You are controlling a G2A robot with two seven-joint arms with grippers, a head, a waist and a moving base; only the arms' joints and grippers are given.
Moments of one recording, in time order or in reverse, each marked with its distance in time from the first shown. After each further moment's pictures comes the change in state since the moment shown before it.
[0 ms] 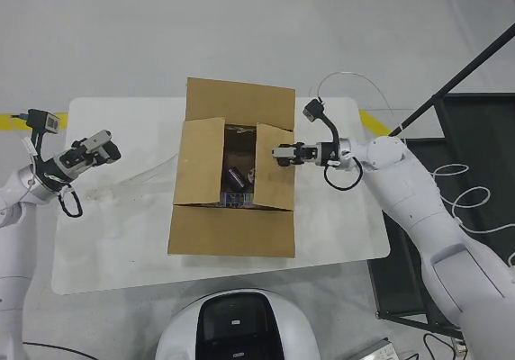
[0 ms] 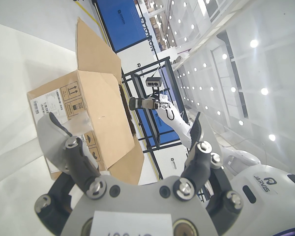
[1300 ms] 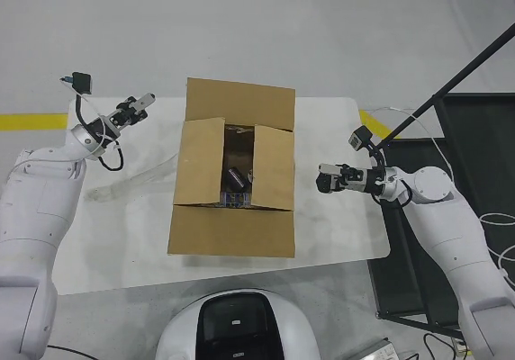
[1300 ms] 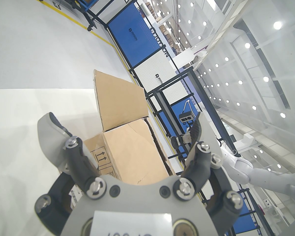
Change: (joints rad) left arm -0.396 -0.132 0.380 0.515 0.265 -0.325 0.445; right arm -0.353 0.146 0.311 -0.249 0.031 0.260 0.073
